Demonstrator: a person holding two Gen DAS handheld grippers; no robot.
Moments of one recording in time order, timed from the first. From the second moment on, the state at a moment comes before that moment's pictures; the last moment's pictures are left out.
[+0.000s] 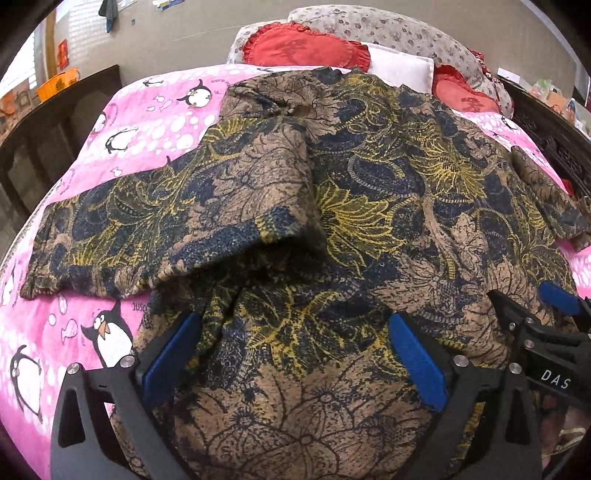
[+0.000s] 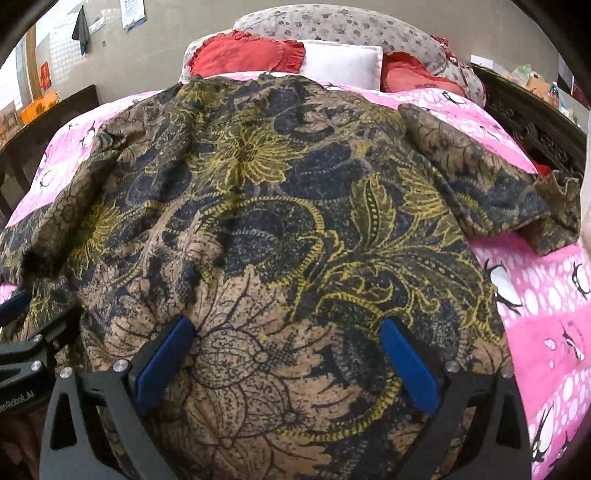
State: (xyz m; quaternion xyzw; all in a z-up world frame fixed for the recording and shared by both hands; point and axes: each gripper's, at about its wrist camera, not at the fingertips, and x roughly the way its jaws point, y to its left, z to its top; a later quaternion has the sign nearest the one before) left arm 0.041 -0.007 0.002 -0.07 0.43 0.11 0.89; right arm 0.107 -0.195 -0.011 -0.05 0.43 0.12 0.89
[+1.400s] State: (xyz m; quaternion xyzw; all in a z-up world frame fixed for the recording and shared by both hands) left arm 0.003 0.256 0.022 -0.35 0.41 0.19 0.82; right arm 0.103 -0.191 -0.009 -0.07 0.43 0.11 0.89
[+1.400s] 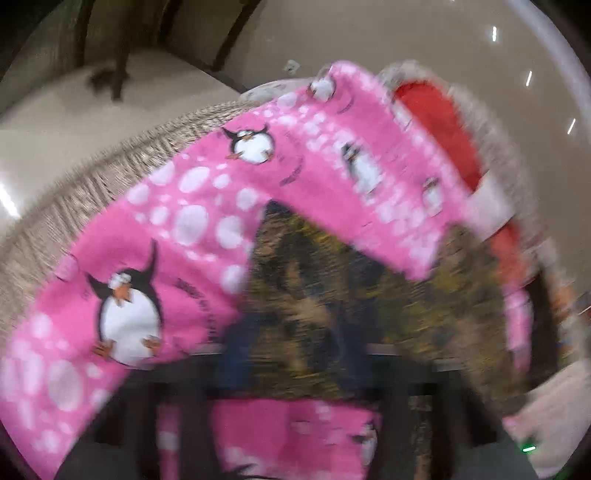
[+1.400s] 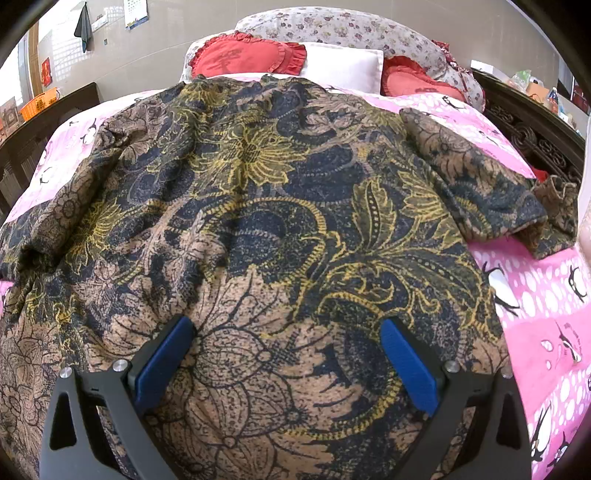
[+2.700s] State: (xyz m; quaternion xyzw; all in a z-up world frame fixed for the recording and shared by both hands) left arm 0.076 0.029 0.041 -0.13 0.39 -0.08 0.91; right arm 0.134 -0.218 0.062 0.03 0.39 0.16 0.91
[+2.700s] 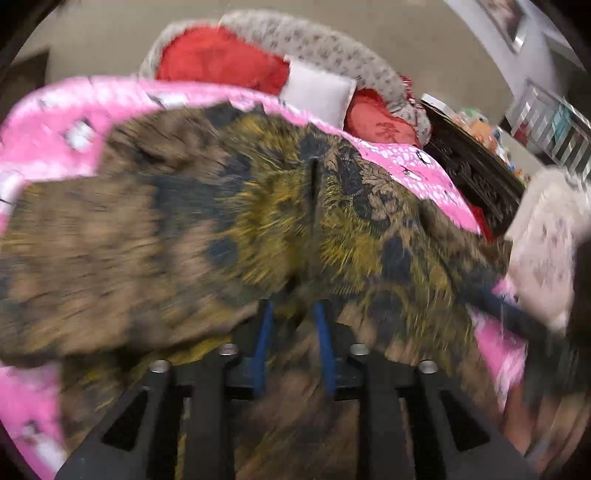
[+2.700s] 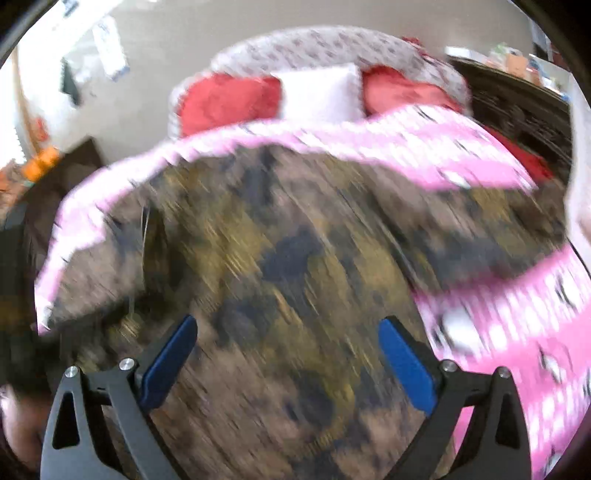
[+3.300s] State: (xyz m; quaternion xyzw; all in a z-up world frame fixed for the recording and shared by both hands) left arm 0.055 0.070 -0.001 -0.18 0.39 -0.01 0.90; right arm 0.215 -0.134 0.002 0.06 0.41 0.35 0.84
